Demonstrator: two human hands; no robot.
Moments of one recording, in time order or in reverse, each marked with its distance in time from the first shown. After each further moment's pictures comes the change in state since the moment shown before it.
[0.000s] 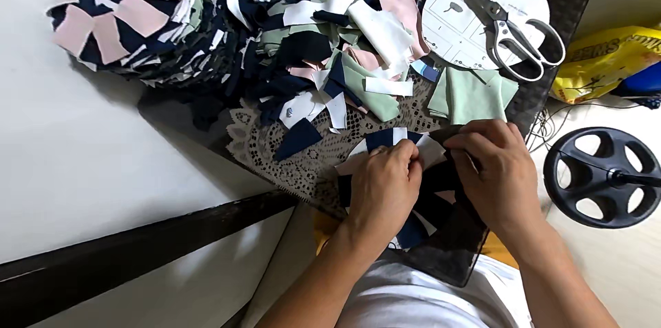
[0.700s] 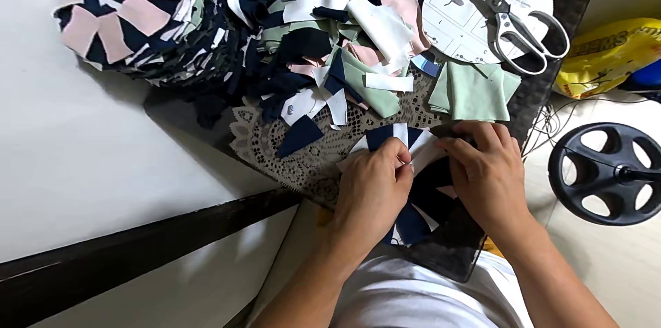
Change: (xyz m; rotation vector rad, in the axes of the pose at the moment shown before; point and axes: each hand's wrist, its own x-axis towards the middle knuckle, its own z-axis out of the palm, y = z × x) left_hand 0.000 -0.003 -0.027 -0.079 -0.279 -0.222; right_hand -0.009 0.002 0.019 -0.126 0.038 -0.077
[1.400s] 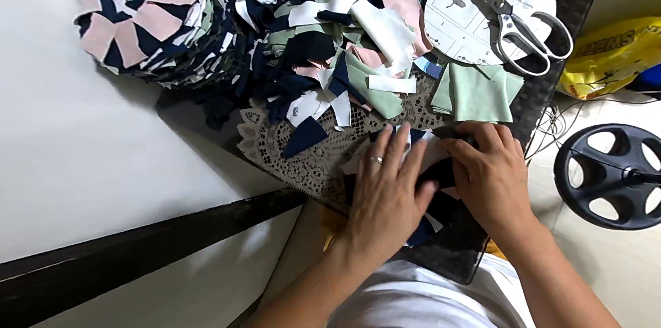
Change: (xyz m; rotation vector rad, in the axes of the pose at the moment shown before) left_hand -0.013 -0.010 0.021 0.237 0.147 0.380; right_hand 0.001 -0.001 -0.002 -0.010 -0.021 -0.005
